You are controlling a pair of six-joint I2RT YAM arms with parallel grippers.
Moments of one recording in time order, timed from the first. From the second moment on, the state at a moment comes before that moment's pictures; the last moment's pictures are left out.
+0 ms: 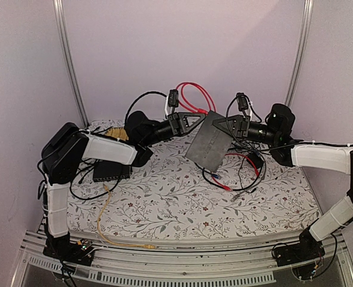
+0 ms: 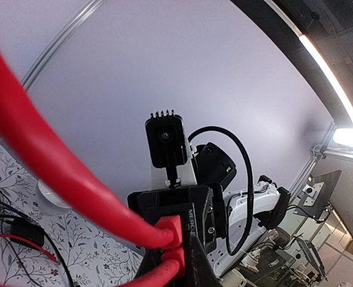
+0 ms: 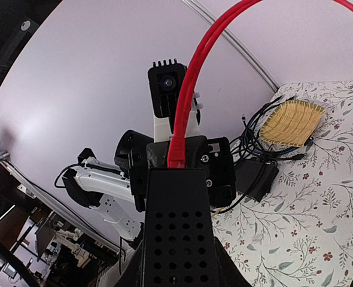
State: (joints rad) left arm -0.74 2.09 1.34 1.25 0.65 -1.05; right arm 0.48 1.48 0.90 0.69 -0.81 0.90
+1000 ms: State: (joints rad) left arm -0.76 2.07 1.28 1.25 0.61 -1.06; right arm 0.46 1.47 0.87 0.66 -0.85 0.91
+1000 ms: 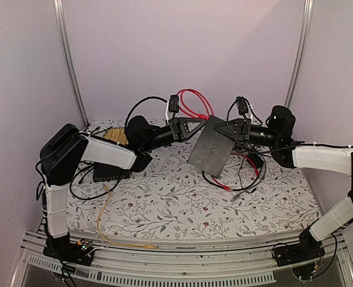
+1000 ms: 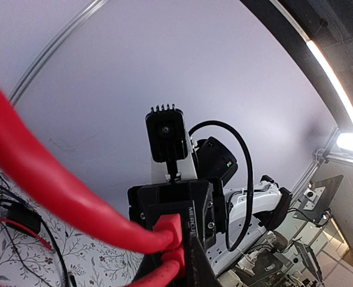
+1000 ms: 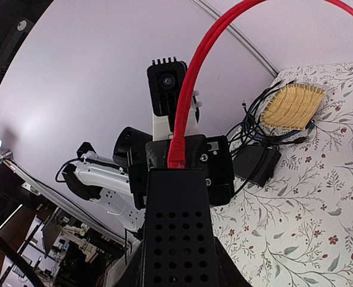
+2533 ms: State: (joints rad) left arm -0.74 2.02 1.19 1.30 0.52 -1.09; right arm 0.46 1.46 0.86 0.68 -0.84 0.93
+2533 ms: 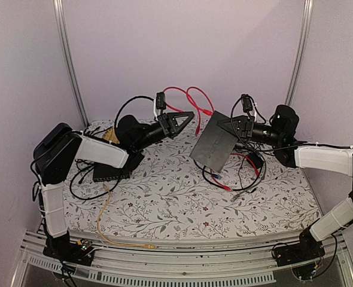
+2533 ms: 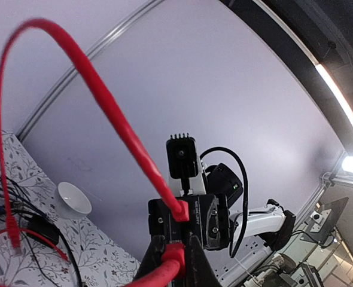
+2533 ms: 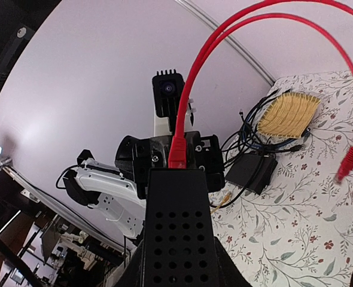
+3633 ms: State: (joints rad) left arm -0.77 2.60 1.98 1.18 0.93 -1.33; right arm 0.36 1.16 0.87 0.55 -0.73 0.85
